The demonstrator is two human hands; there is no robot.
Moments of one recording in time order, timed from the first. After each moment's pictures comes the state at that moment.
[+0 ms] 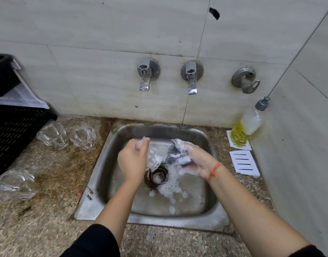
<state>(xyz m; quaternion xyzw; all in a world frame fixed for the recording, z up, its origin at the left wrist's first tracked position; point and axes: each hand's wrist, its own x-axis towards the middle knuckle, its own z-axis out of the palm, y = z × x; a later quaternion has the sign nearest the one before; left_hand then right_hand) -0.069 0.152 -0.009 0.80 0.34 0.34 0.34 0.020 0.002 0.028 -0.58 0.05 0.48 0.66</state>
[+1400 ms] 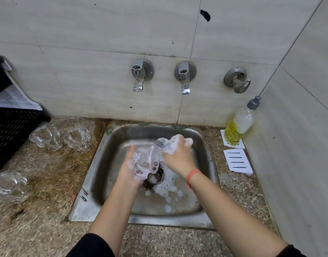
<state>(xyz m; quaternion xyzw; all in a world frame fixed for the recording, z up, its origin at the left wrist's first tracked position) -0.076 0.138 0.003 0.25 0.41 0.06 0.88 -0.007 0.024 0.024 -0.86 -0.12 0.16 0.47</state>
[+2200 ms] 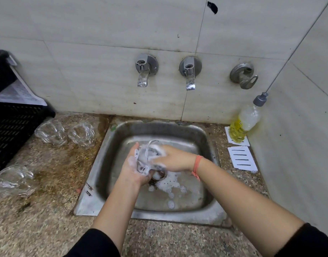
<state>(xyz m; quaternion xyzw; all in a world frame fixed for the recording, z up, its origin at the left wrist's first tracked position) -0.080 0.139 0.017 0.16 0.40 0.00 0.90 -0.011 0.033 0.052 -0.74 -0.40 0.39 0.37</state>
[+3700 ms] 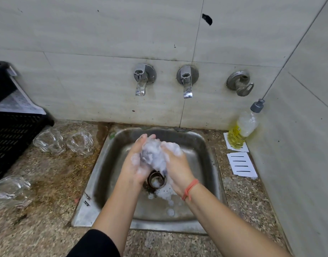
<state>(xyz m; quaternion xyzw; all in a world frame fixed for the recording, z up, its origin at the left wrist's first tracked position) -0.061 0.142 0.028 0.27 0.21 0.11 0.93 -0.034 0.043 0.041 -0.61 -0.02 0.26 0.74</state>
